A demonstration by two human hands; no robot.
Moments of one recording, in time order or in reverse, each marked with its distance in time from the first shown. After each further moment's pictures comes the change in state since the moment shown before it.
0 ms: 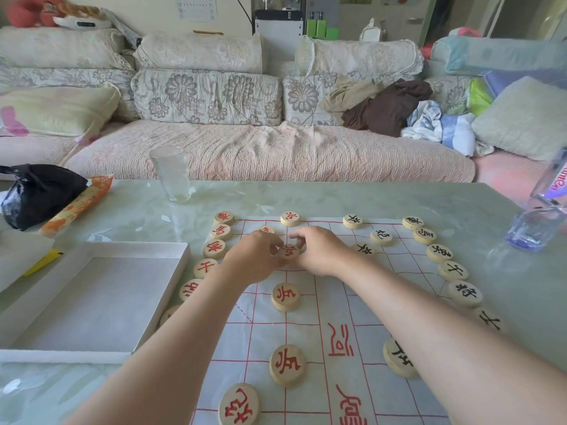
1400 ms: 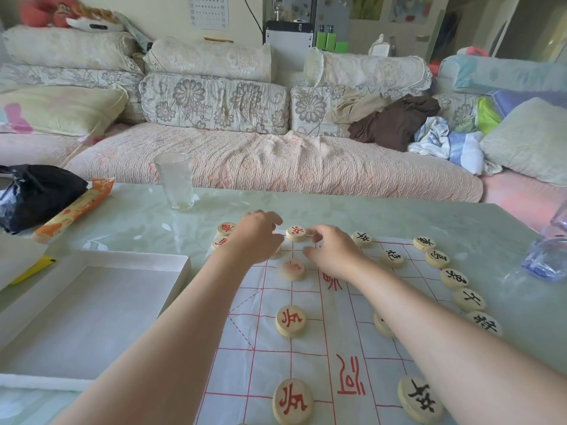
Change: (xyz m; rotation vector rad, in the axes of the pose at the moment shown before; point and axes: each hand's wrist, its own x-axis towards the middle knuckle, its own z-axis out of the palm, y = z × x) left_hand 0.054 -0.008 -0.025 0.014 0.183 0.057; right_hand 0.033 0.017 -0.012 -0.011 0.173 0.047
